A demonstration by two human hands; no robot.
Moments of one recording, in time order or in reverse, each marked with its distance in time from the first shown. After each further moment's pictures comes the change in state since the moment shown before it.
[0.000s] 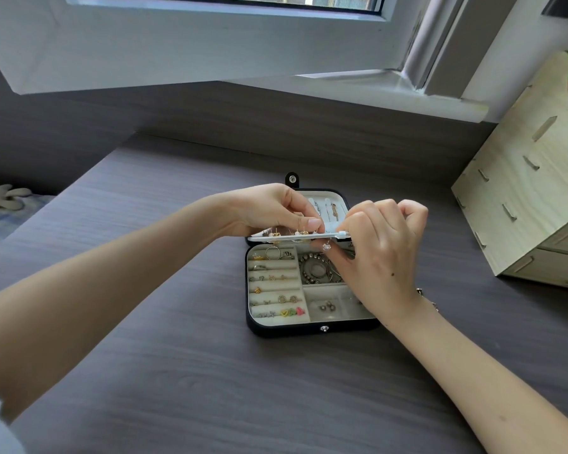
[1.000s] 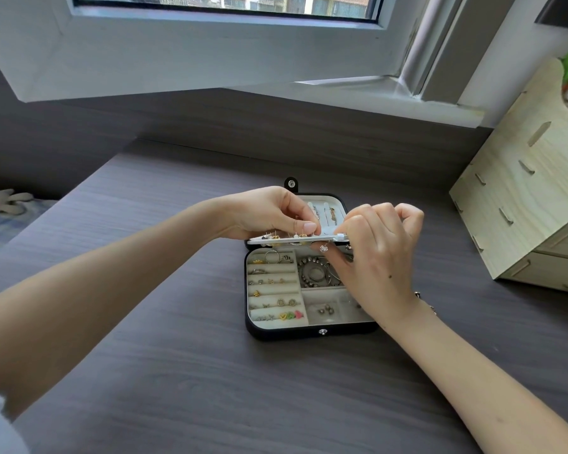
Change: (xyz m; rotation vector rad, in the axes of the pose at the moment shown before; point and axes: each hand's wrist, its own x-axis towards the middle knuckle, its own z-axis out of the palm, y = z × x) left_hand -0.002 0.001 0.000 -0.031 -0.038 0.078; right_hand 0.000 0.000 0.001 0.028 -0.010 0.018
